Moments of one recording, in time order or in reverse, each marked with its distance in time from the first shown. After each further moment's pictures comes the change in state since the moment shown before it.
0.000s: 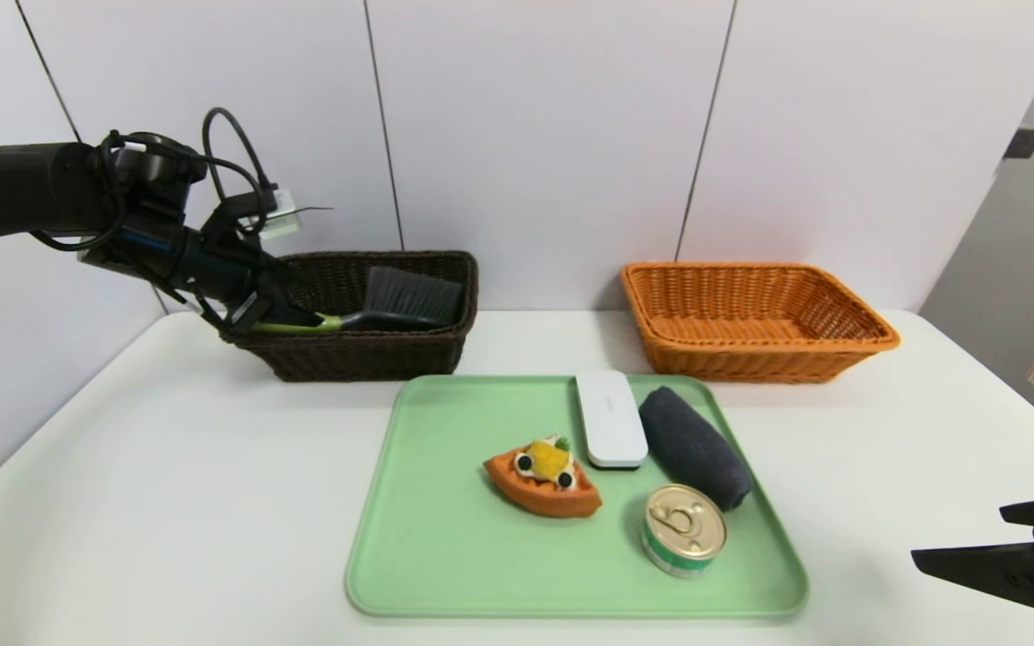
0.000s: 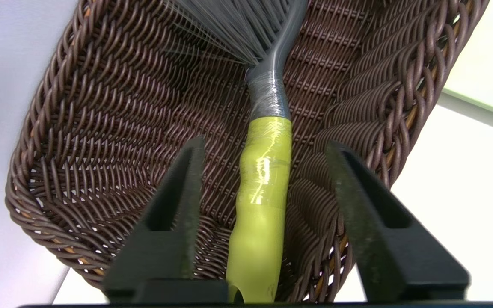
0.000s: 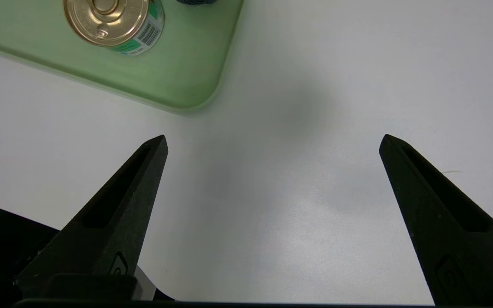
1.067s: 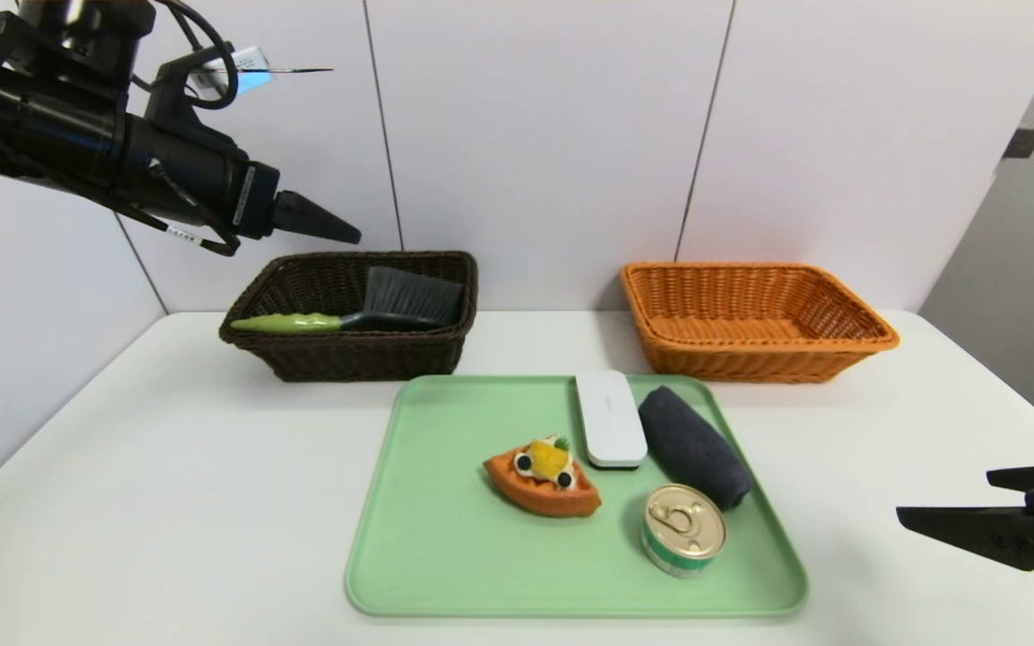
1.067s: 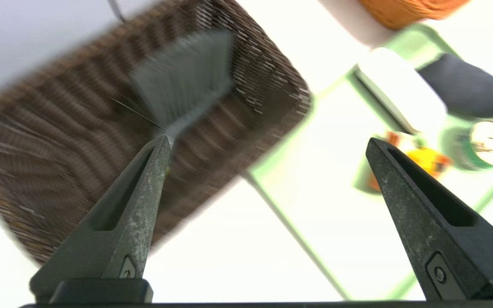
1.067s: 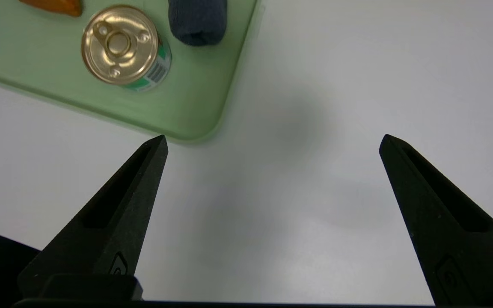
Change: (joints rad) left arm -0.181 -0.301 0.014 0.050 0.103 -0.785; right arm 0.000 -0.020 0.032 -0.141 0.002 0.031
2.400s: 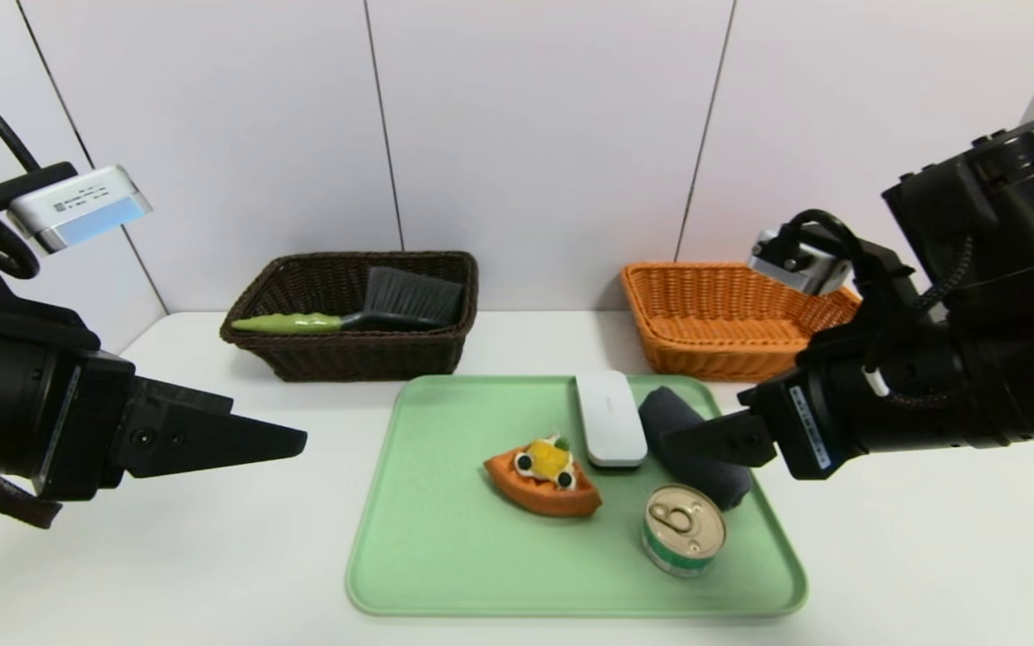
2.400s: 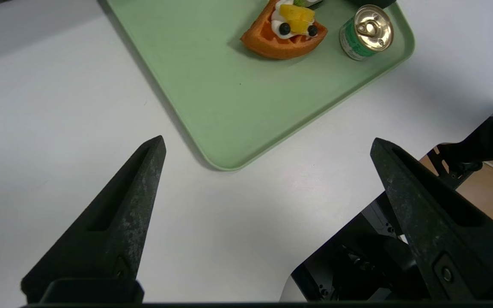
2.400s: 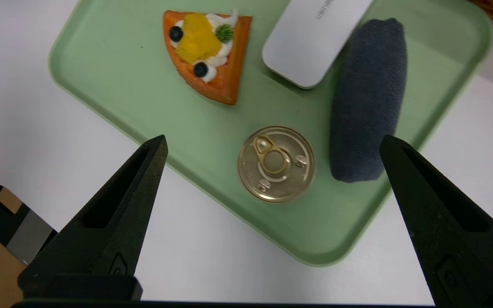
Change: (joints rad) left arm -0.249 -0.574 0.715 -0.082 0.142 -0.325; right arm 0.396 0.379 -0.347 -0.048 -0.004 0.119
